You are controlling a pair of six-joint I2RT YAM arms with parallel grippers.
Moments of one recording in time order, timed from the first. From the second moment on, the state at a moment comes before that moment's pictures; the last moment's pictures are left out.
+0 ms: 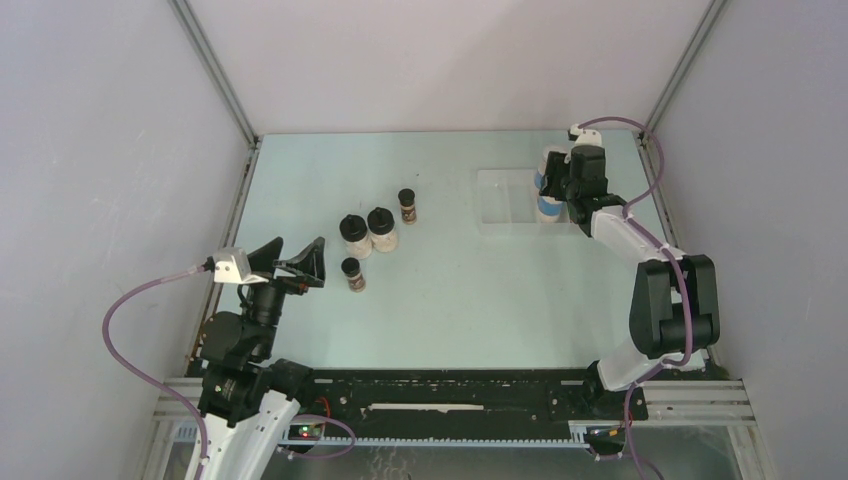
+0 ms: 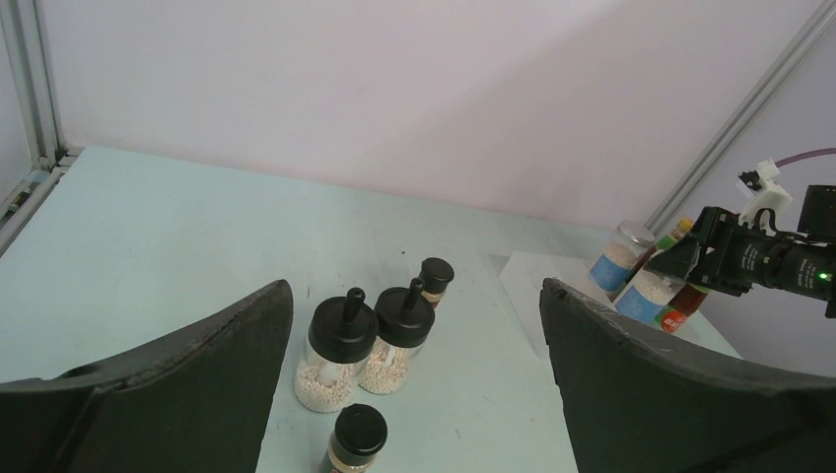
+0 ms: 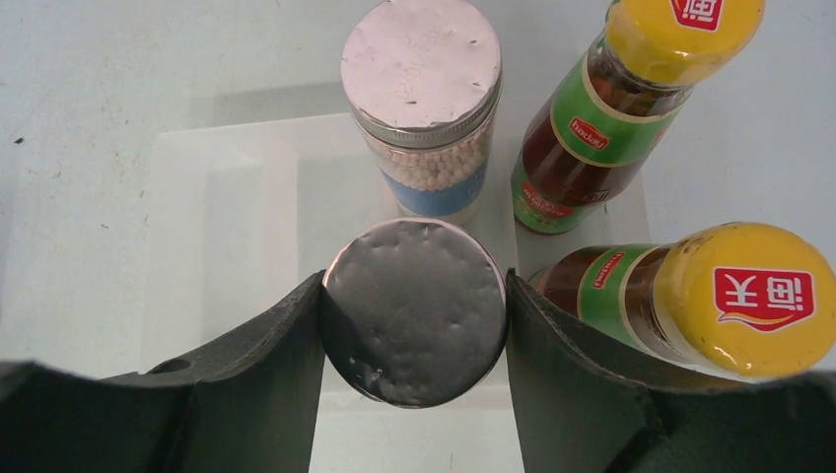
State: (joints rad) left arm -0.30 0.13 0.53 -0.17 -0.14 -0.31; right arm 0.12 1.60 1.09 0.03 0.11 0.18
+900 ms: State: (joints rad) left arm -0.30 0.13 0.53 -0.17 -0.14 -0.31; right arm 0.12 1.60 1.06 0.04 0.14 0.20
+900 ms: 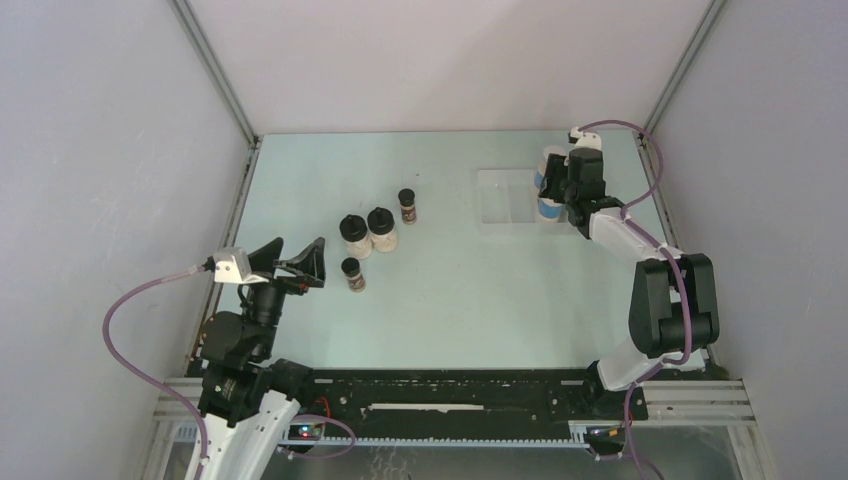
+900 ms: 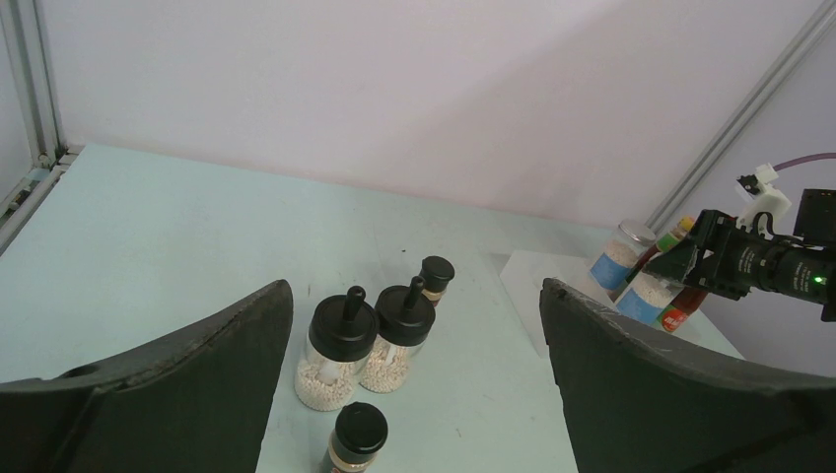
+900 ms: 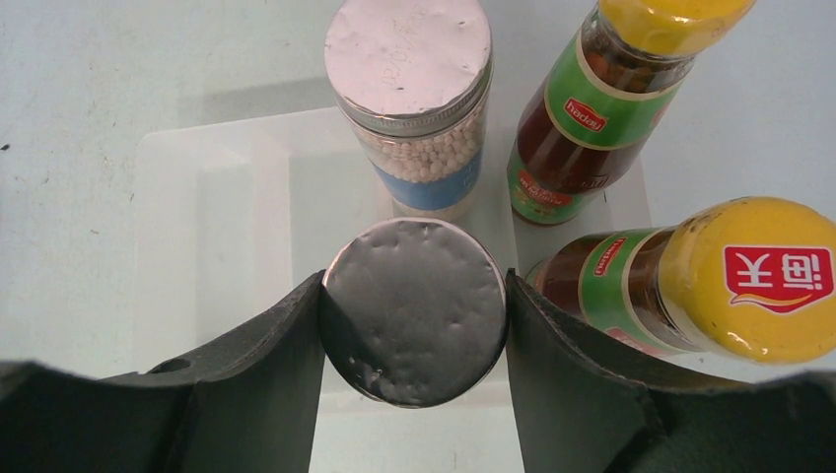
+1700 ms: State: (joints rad) left arm -0.30 0.13 0.53 -0.17 -0.14 -0.31; right arm 0.13 1.60 1.06 0.04 0.17 0.21
